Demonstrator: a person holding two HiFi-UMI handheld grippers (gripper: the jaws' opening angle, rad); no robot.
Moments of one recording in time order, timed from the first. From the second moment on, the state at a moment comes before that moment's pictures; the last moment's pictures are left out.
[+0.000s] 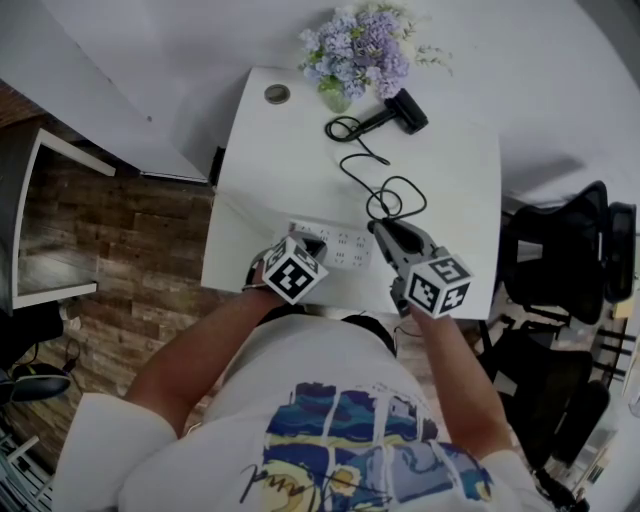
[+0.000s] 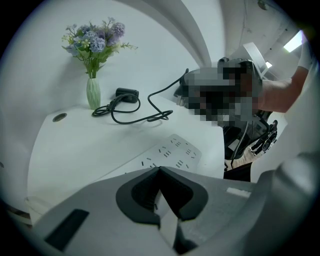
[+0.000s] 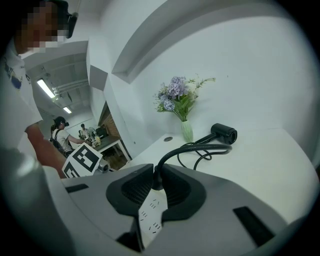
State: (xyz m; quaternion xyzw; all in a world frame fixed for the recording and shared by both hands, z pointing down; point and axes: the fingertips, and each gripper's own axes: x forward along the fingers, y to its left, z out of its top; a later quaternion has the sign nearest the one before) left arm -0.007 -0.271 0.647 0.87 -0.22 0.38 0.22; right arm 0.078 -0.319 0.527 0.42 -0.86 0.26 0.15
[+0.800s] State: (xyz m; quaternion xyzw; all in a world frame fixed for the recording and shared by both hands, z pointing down) left arm -0.007 -0.272 0.646 0.87 -0.22 0.38 0.22; right arm 0.082 -0.316 0.529 0.43 -0.85 0.26 0.14
